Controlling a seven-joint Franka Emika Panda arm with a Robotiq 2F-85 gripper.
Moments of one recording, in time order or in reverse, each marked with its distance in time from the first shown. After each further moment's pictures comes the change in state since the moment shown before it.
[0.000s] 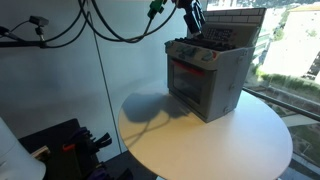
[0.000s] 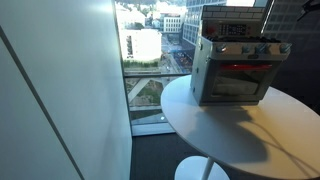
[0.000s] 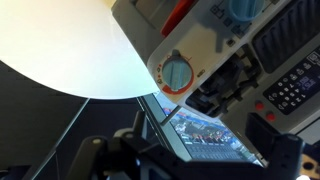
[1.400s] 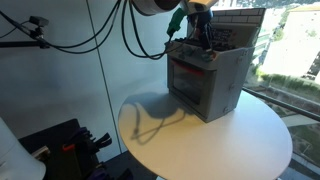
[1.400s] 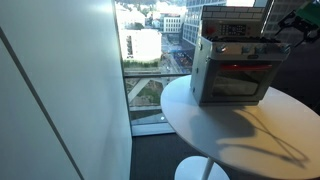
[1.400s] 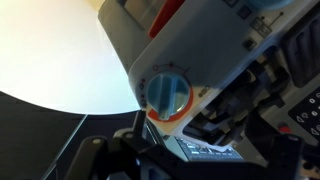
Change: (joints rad) arm 0.051 0.267 -0.039 0.196 -0.003 0.021 0.022
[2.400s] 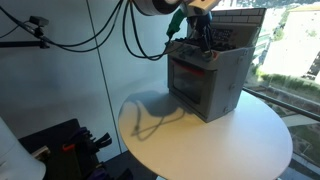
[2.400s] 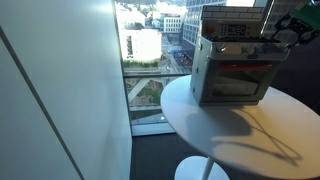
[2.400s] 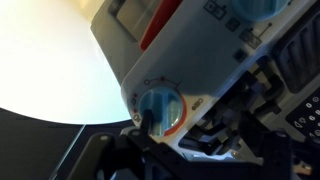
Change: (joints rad) arm 0.130 0.023 -0.117 0.013 0.099 0.006 -0.033
